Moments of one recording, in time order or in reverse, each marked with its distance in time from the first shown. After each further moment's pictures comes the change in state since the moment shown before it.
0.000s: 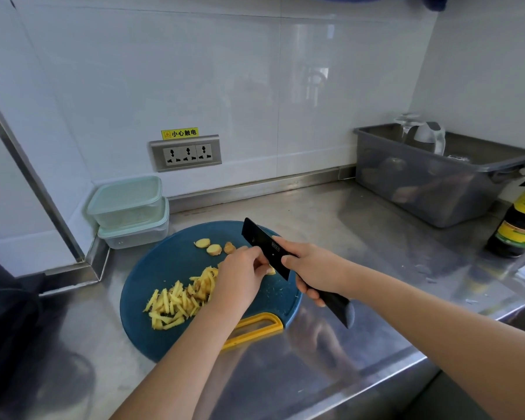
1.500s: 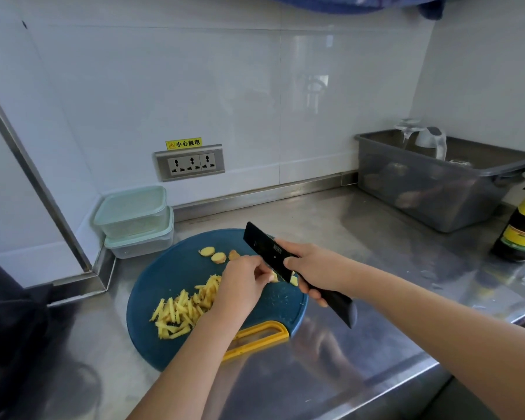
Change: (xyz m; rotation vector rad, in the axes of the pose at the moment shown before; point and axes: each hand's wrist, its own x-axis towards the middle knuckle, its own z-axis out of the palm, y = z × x) left_hand 0.000 -0.001 -0.007 -0.039 -0.028 -0.020; right_hand 0.004 -0.008 -0.004 0.057 -0.002 0.014
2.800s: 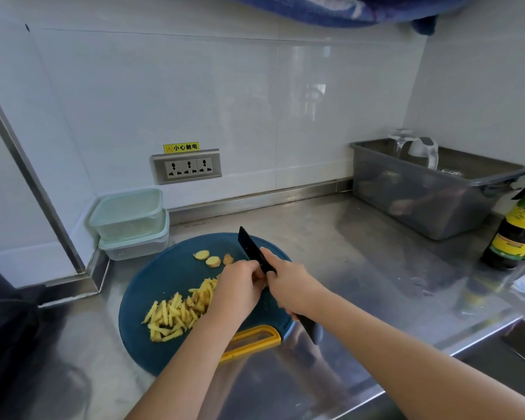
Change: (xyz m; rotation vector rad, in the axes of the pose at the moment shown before) left_hand -0.002 0.009 -0.001 0.053 -0.015 -0.015; right_hand 0.014 0.000 0.038 -0.295 0.183 -0.058
